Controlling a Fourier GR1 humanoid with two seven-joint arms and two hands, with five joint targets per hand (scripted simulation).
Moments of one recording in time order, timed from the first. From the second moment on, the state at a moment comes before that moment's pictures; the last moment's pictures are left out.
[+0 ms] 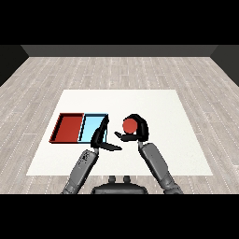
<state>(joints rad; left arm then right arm) -0.21 0.00 -0.34 -1.48 0.05 0.16 -0.21 -0.36 0.00 0.33 -1.54 -0.11 -0.38 -0.26</state>
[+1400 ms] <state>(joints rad) -0.33 0.00 -0.49 -1.27 0.25 0.27 -0.31 -0.38 0.00 0.49 -1.52 -0.24 -0.45 -0.37</state>
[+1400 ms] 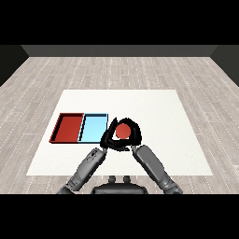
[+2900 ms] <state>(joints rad) -0.39 0.00 -0.55 -1.19 0.40 0.58 -0.44 -0.44 0.00 0.54 -1.53 -0.25 -0.52 -0.29</state>
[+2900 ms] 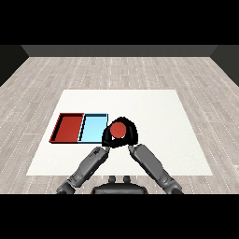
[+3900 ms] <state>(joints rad) -0.34 0.02 -0.54 -1.26 0.34 0.63 -0.45 -0.41 0.00 0.49 -1.54 -0.16 -0.49 -0.17</state>
